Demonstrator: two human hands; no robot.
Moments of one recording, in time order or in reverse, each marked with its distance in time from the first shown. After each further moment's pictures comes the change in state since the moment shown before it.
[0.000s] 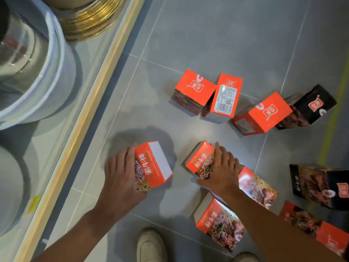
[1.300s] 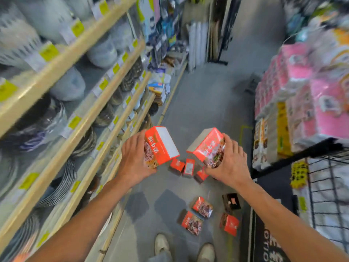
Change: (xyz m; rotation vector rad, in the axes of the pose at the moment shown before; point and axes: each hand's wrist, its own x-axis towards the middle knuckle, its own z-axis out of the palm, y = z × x) left_hand -0.144 0.279 -0.682 -0.120 0.345 0.176; right_hand -0.460 -0.086 -0.677 0.260 0.568 -0.181
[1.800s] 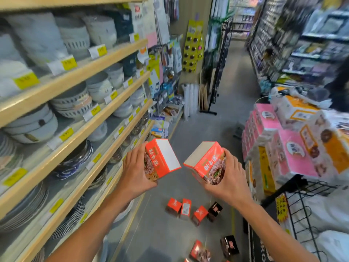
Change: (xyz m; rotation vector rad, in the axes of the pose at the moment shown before) left_hand -0.016 0.048 -0.133 -0.076 0.183 0.122; right_hand -0.052 -0.078 -0.123 0.093 0.255 -0.144
